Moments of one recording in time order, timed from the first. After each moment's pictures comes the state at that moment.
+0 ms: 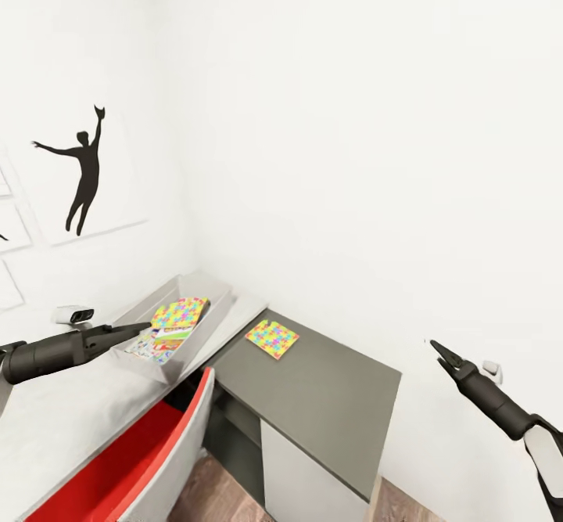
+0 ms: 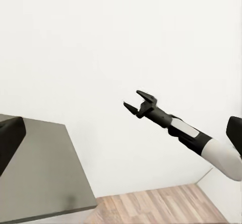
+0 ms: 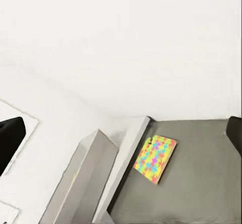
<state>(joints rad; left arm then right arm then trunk) -0.50 0.42 0.32 -1.30 0.28 0.88 -1.57 -0.38 -0.29 -0.45 -0.93 -0.76 0.52 0.79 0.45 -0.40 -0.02</state>
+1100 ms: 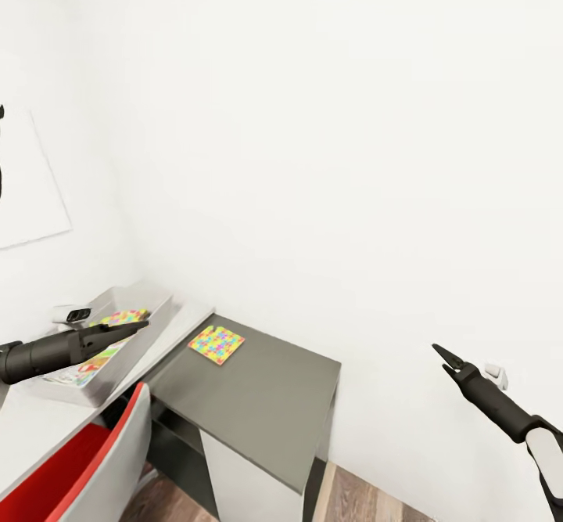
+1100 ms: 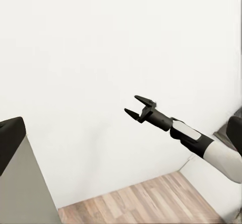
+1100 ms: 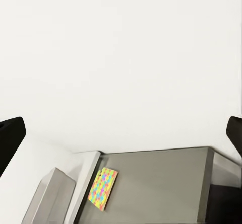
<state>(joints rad) -0.50 0.42 0.34 -1.31 0.28 0.87 -1.57 -0.38 -0.29 -0.46 -0.92 -0.77 0.53 0.69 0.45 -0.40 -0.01</state>
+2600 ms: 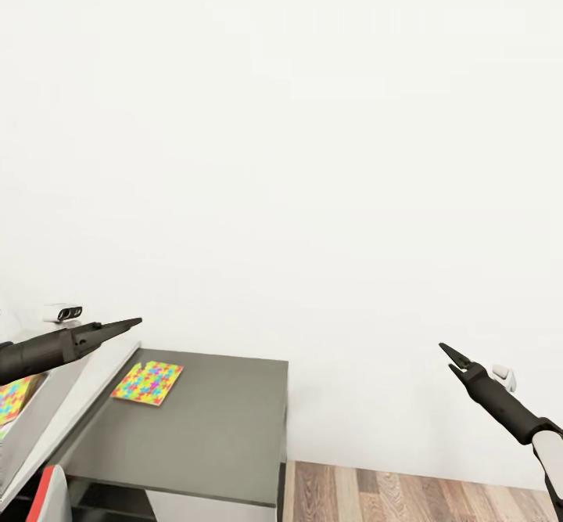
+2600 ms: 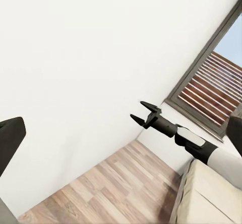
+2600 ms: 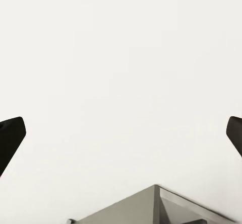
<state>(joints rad) -0.50 0.43 0.38 -1.31 0.28 0.88 -1.57 -0.38 -0.29 -0.51 -0.92 -0.77 0.53 0.69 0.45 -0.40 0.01</state>
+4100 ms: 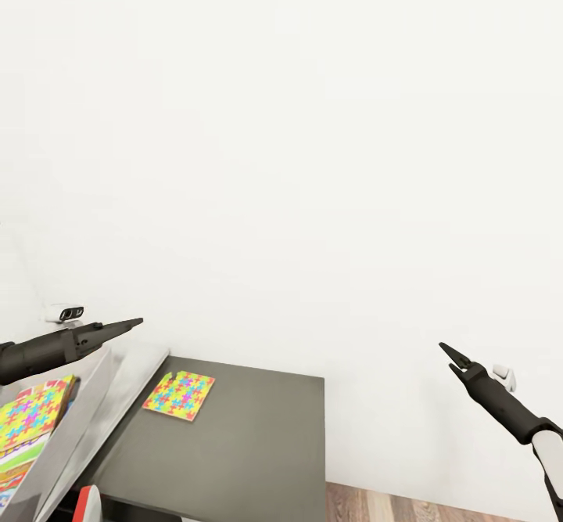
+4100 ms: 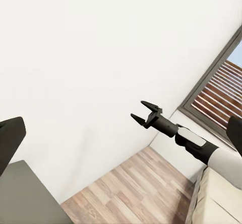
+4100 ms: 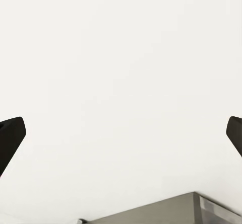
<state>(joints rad) -0.50 0.42 0.37 -1.31 0.28 0.88 -1.56 -0.38 -0.28 -0.51 -0.92 -0.77 0.52 0.70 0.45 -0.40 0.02</state>
